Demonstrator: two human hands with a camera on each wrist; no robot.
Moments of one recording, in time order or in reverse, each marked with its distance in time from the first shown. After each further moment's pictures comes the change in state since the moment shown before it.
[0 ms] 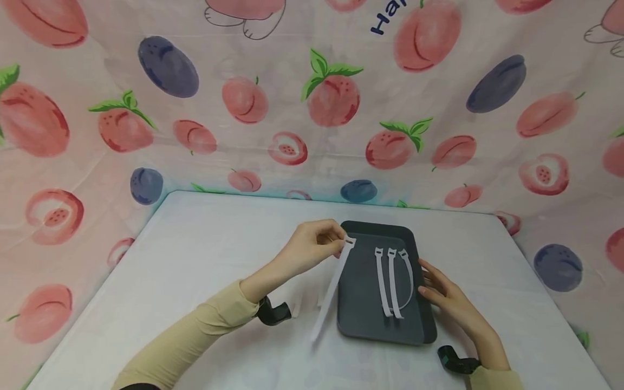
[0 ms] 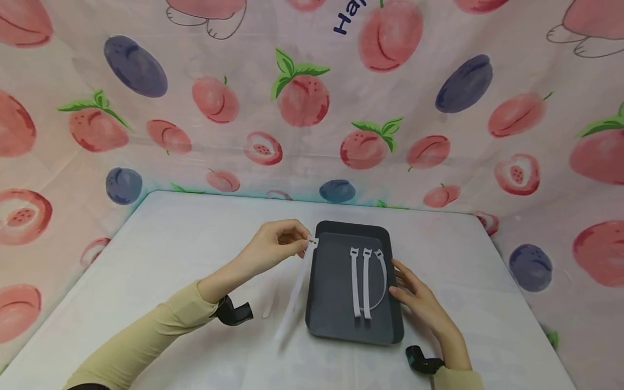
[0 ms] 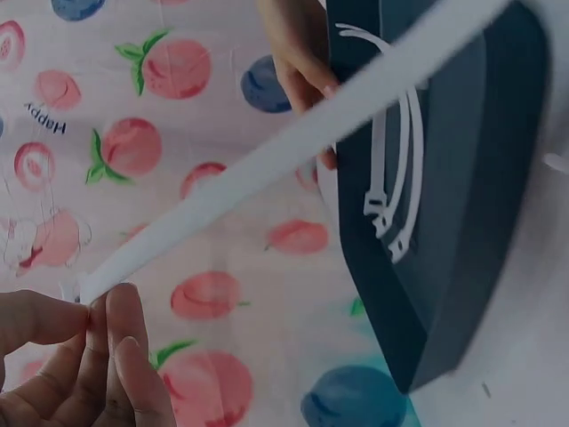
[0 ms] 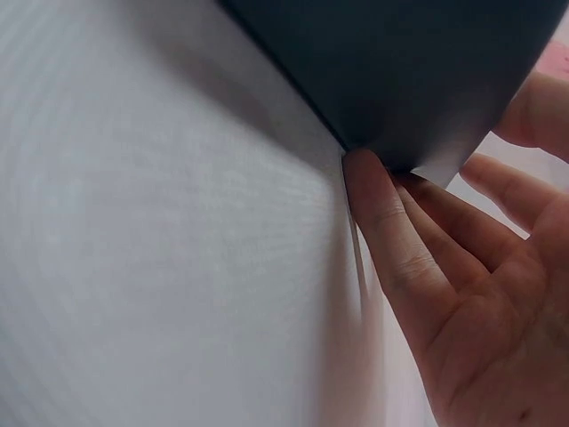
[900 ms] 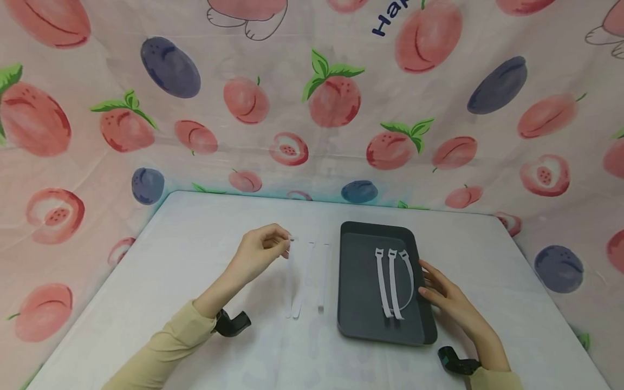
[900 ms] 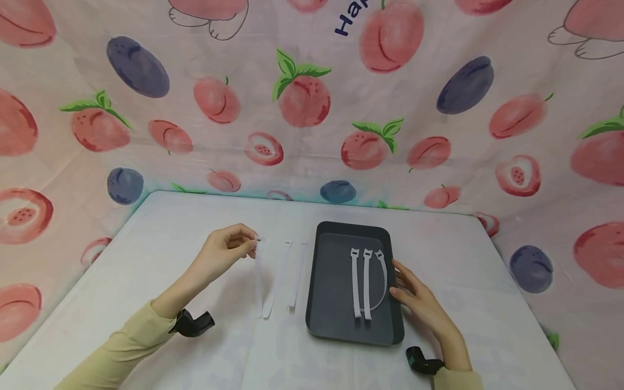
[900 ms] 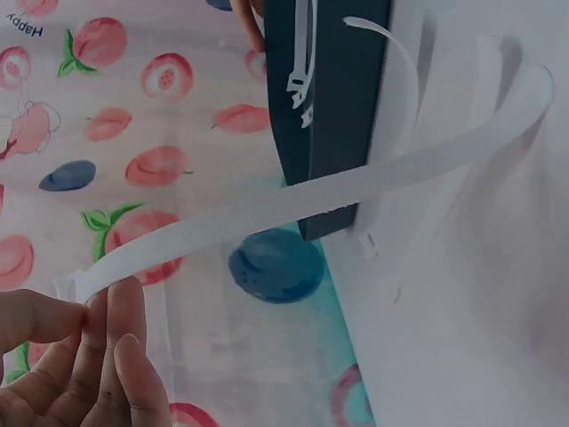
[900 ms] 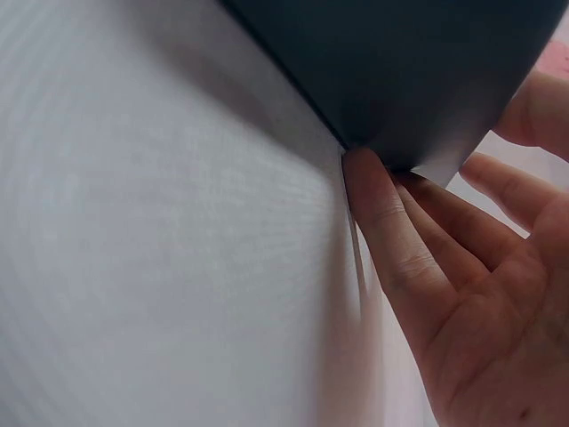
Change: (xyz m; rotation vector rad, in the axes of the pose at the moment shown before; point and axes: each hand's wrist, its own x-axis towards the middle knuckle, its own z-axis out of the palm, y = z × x) left_hand -0.046 -0.048 -0.052 0.055 0.221 -0.165; right_hand 0.001 0.000 0.001 0.006 0.002 0.001
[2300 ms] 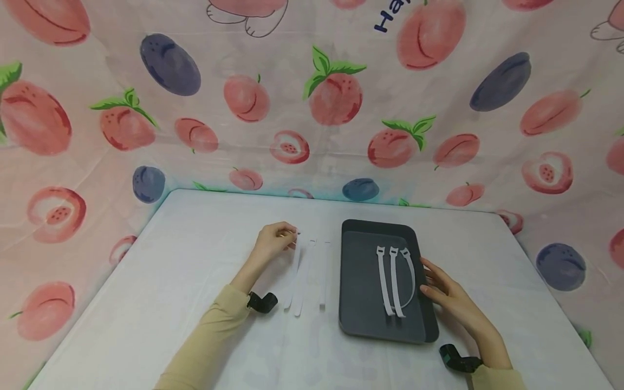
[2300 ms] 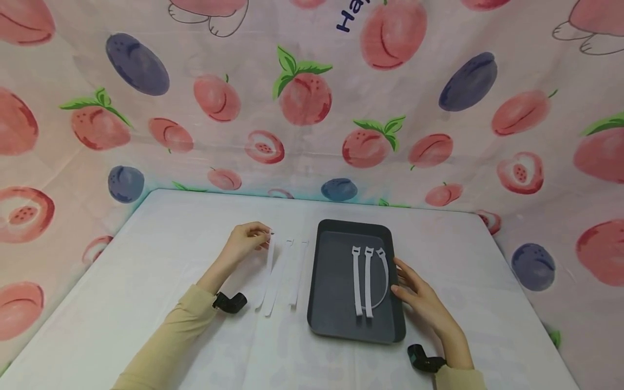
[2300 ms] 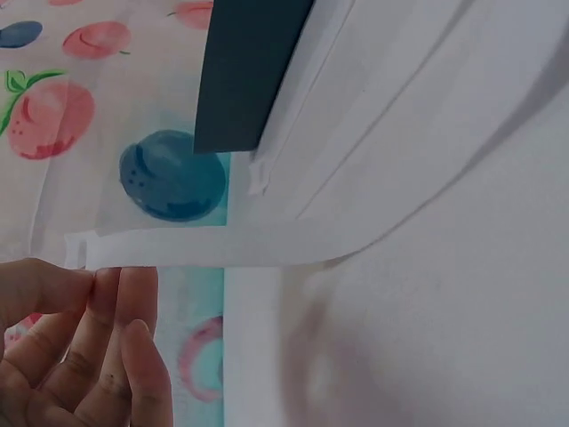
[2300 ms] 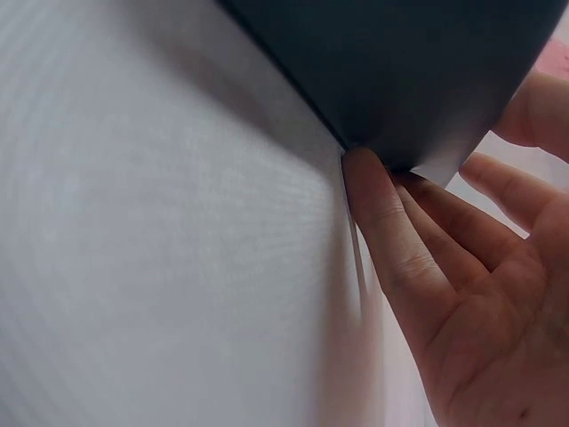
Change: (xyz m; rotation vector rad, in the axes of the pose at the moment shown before) left_hand 0.055 -0.067 0.035 -0.056 0.062 -0.193; right_hand -0.001 -0.001 0.000 -0.003 -0.007 -0.015
